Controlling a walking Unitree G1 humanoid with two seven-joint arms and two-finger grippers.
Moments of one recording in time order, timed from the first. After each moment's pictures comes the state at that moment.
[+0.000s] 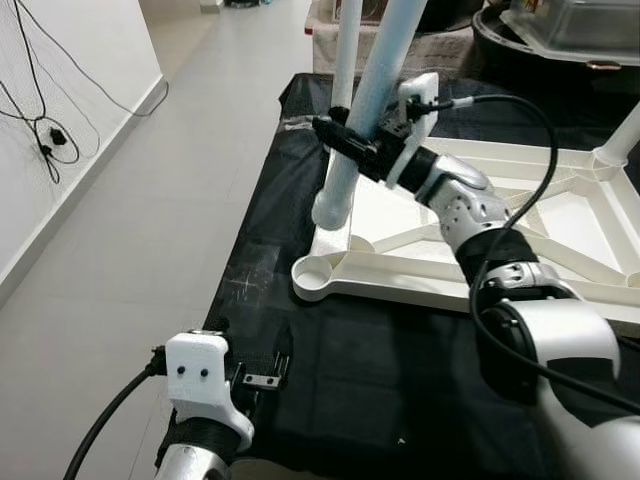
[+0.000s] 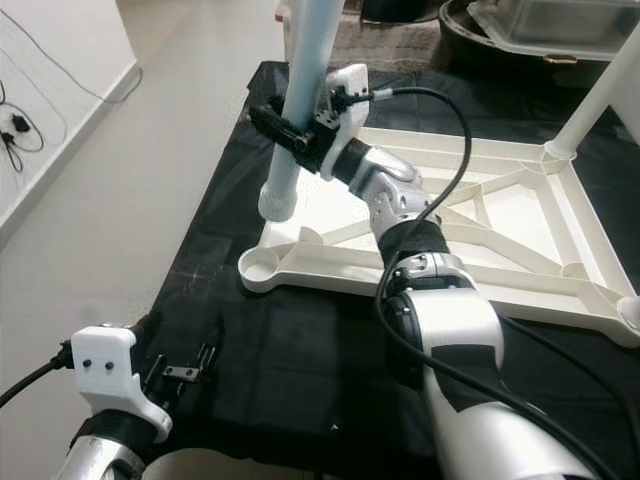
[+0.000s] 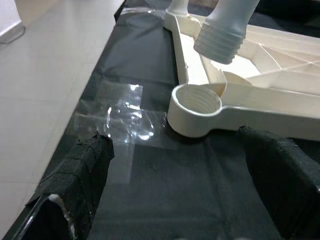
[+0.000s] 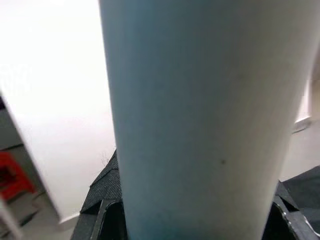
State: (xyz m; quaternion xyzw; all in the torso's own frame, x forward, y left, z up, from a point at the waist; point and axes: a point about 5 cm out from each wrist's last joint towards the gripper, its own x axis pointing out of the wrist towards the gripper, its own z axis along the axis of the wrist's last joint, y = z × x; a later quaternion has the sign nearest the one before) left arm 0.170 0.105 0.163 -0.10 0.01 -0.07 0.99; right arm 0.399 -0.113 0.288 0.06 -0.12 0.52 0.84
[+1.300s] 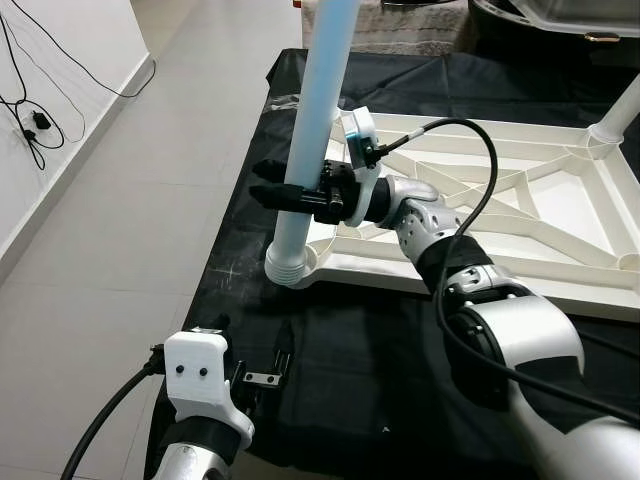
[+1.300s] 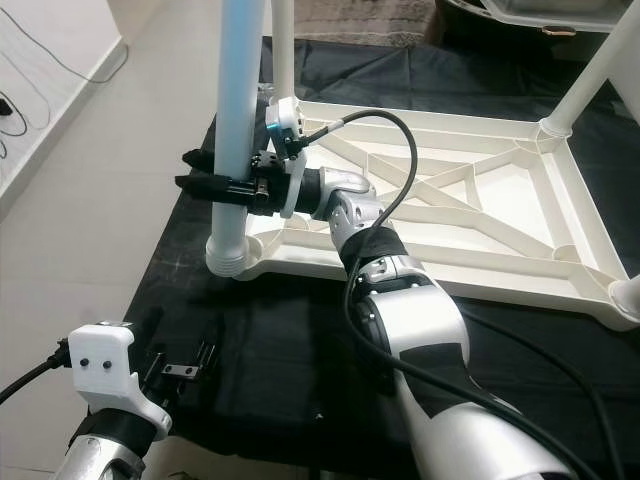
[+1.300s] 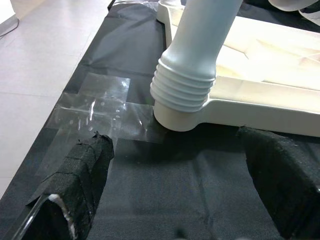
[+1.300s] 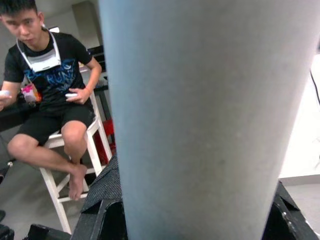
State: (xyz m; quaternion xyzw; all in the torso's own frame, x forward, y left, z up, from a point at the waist) left arm 0.168 0.105 0.165 -0.10 0.01 -0.07 0.99; right arm 0.374 -0.054 0.270 0.04 -0.10 0.71 0.69
